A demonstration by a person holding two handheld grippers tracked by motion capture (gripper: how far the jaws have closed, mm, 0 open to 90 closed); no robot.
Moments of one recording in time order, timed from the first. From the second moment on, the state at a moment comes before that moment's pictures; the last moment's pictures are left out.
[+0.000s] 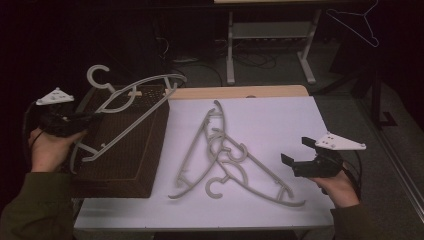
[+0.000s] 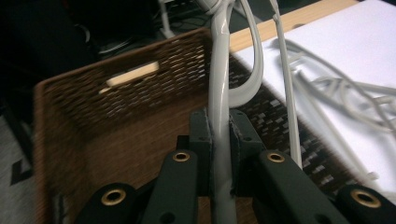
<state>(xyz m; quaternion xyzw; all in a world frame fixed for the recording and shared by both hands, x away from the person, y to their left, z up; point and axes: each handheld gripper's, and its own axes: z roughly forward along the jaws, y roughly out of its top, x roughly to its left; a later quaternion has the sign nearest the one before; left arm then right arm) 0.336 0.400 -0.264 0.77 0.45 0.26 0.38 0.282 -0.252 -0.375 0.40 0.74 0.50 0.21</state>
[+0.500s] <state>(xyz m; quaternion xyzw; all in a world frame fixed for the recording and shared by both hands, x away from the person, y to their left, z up) 0.328 0.450 -0.283 0.76 0.48 0.28 0.34 0.282 -0.251 -0.375 0.40 0.74 0.50 0.22</state>
